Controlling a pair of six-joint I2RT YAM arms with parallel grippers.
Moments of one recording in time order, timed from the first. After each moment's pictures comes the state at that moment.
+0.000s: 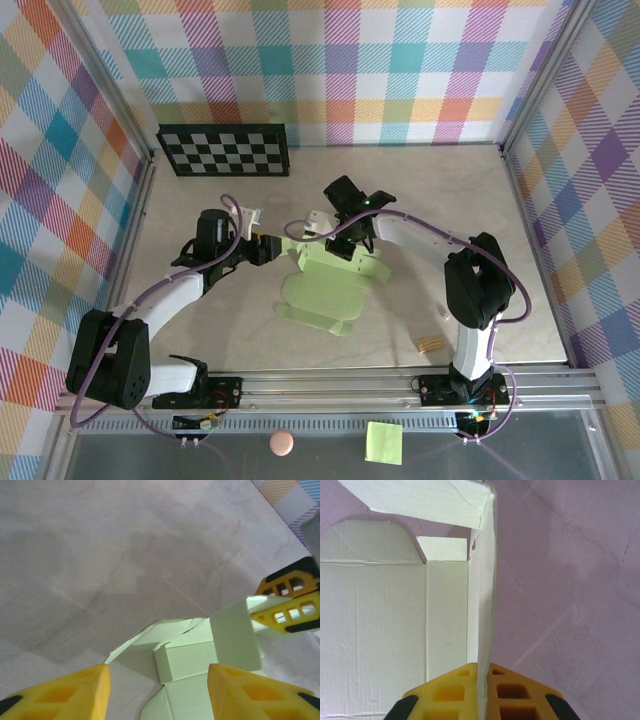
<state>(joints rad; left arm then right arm) -0.26 1.30 0.66 0.04 0.49 -0.18 0.68 1.86 1.50 -0.79 -0.16 -0.65</state>
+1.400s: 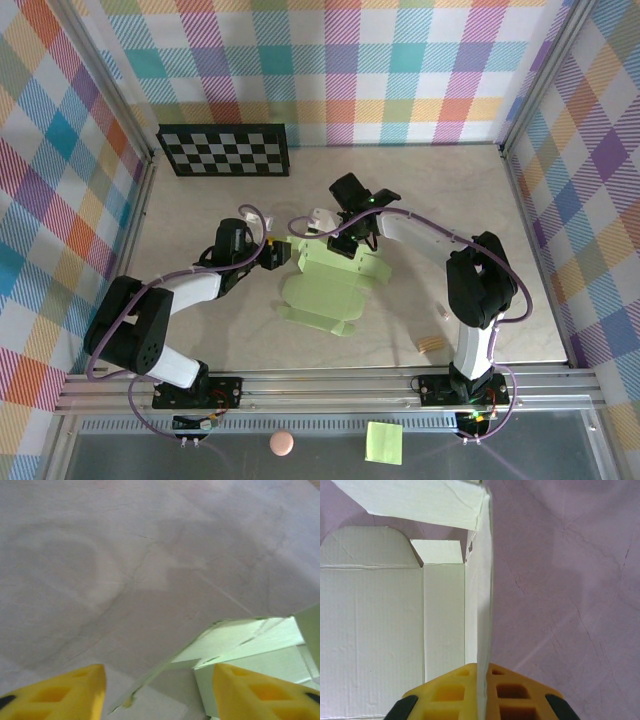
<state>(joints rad) -0.33 1.48 0.60 0.32 0.34 -0.15 0.66 1.86 1.48 -0.78 -0.21 -0.66</state>
